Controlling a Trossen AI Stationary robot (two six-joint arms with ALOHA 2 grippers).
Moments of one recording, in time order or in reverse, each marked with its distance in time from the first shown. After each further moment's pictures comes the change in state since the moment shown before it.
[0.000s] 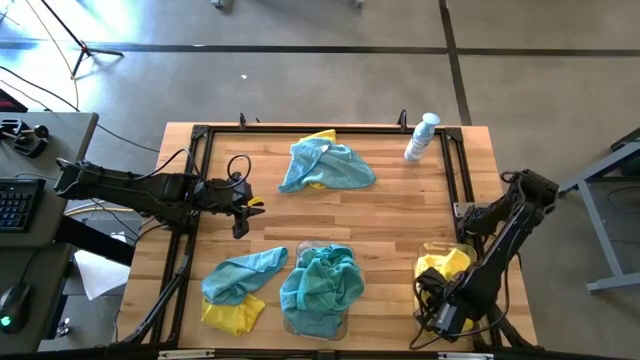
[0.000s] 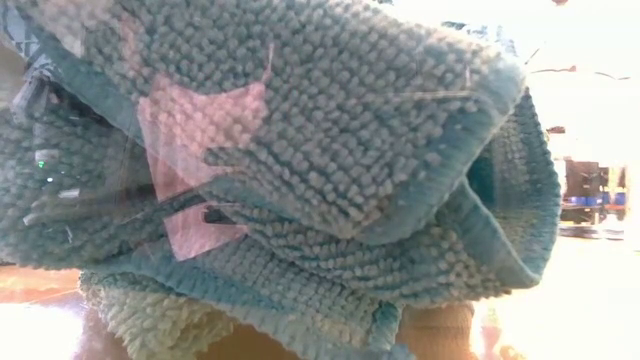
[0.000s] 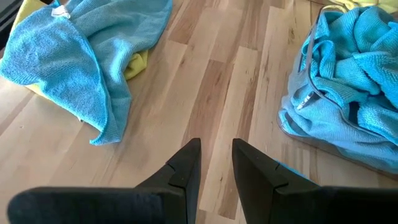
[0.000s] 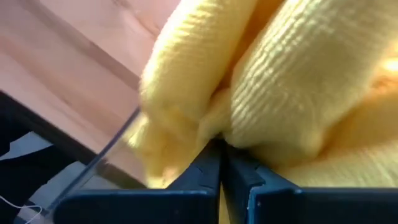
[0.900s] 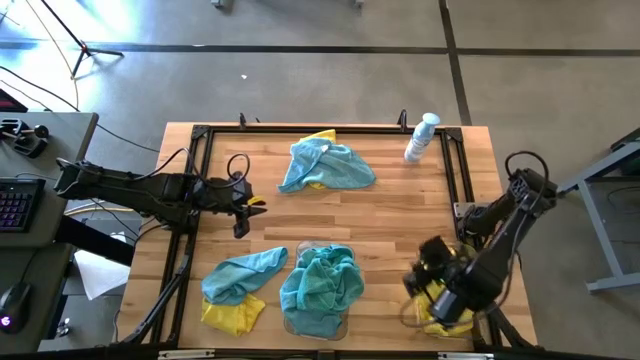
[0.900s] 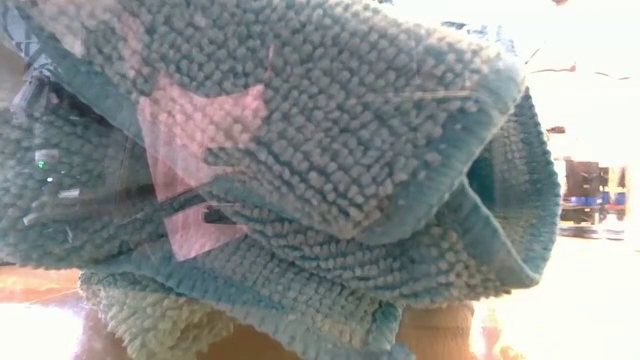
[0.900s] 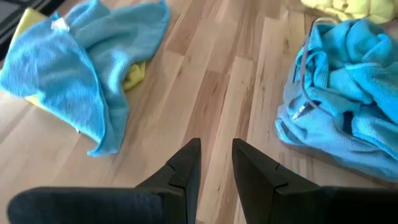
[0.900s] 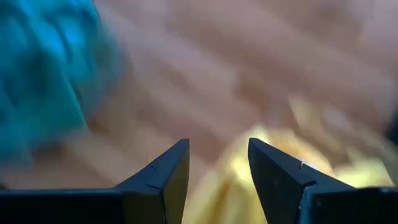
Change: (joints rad) left arm 0.000 0.000 0.000 0.035 0.000 0.011; right arm -0.093 -0.001 0.316 -0.531 0.466 0.074
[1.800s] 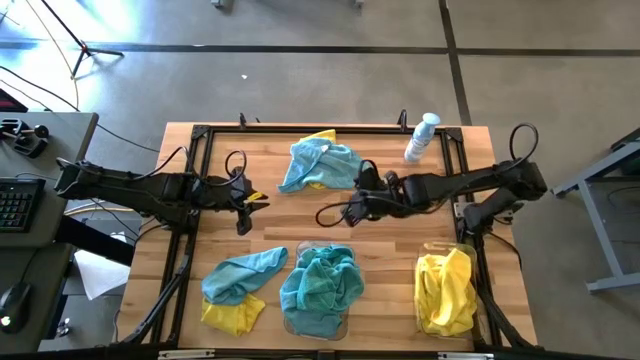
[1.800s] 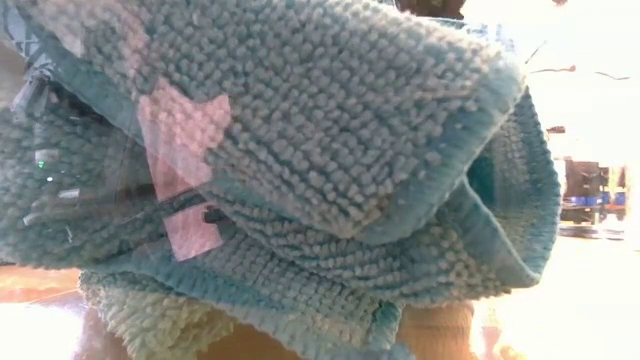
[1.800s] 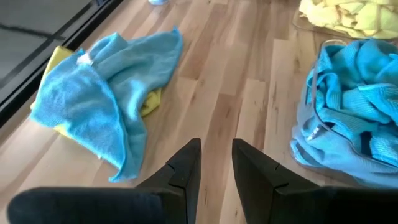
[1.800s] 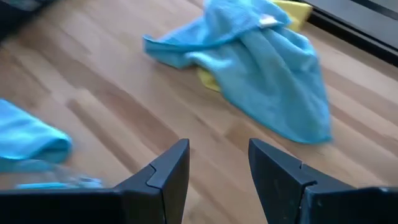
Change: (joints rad) left arm 0.000 0.000 0.006 0.068 -0.071 0.075; right arm -0.732 0.000 -0.004 0.595 0.080 -1.061
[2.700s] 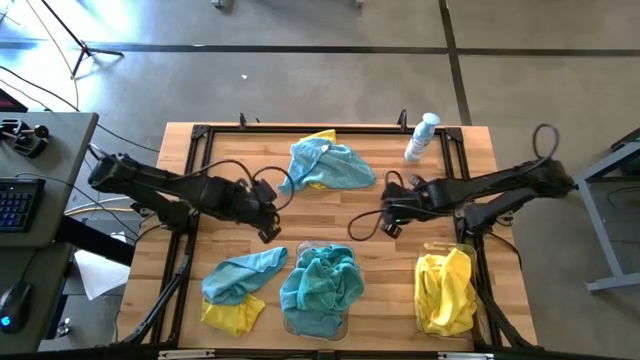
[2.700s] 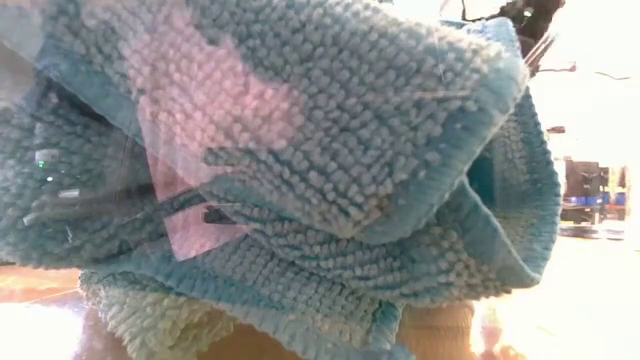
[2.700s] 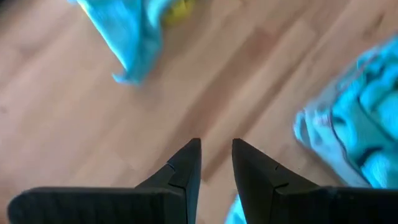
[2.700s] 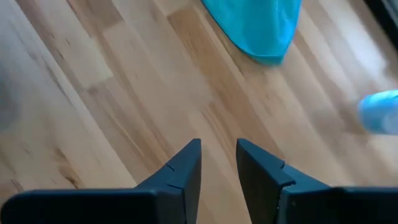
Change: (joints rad) left arm -0.141 0.533 0.588 -0.673 -0.103 -0.639; right arm 0.004 -0.235 -0.360 -0.118 -0.137 -0.245
